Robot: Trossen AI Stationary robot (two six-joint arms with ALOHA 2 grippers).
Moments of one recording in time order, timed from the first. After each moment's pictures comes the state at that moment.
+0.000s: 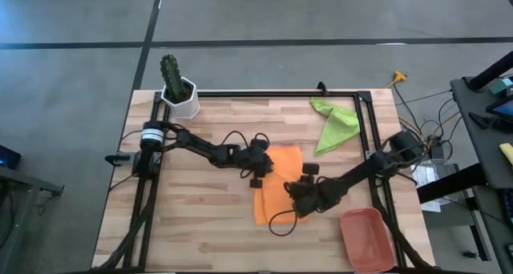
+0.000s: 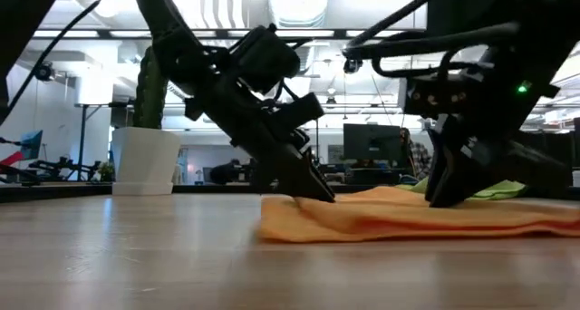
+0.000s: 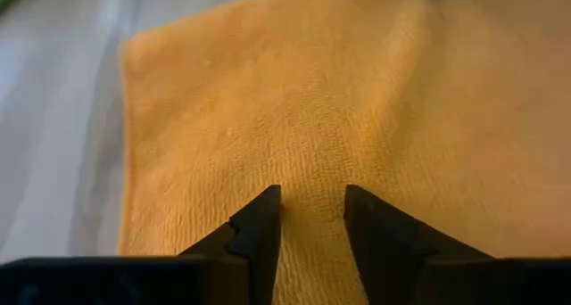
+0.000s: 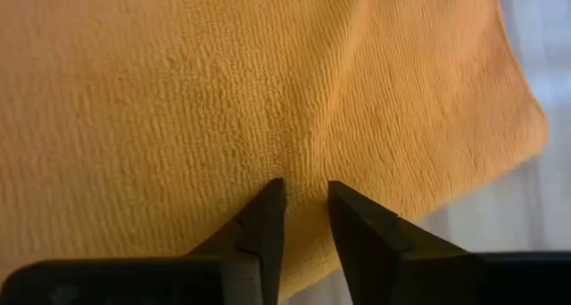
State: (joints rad) left arm 0.02 2.00 1.00 0.30 -0.07 0.25; right arm 0.45 1.84 0.92 -0.57 0.54 0.47
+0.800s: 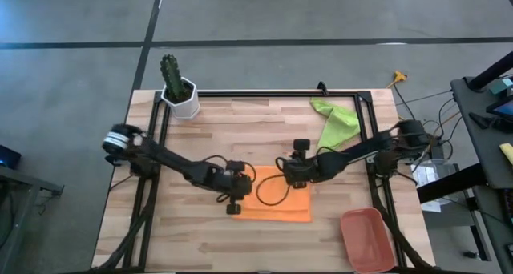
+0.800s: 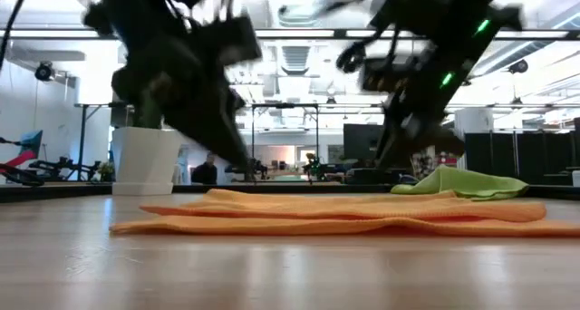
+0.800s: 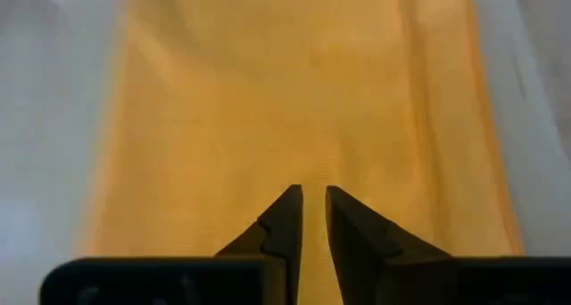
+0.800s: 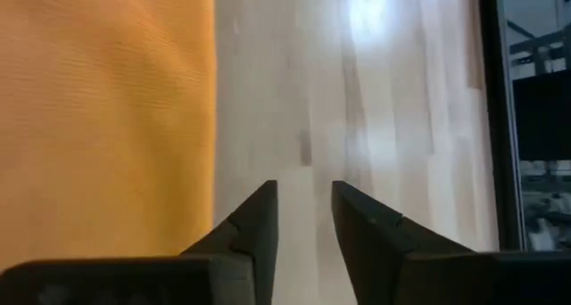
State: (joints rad) left arm -0.29 1.66 0.93 -0.15 -0.20 -0.15; right arm 0.23 1.65 0.90 -0.45 0.62 0.01
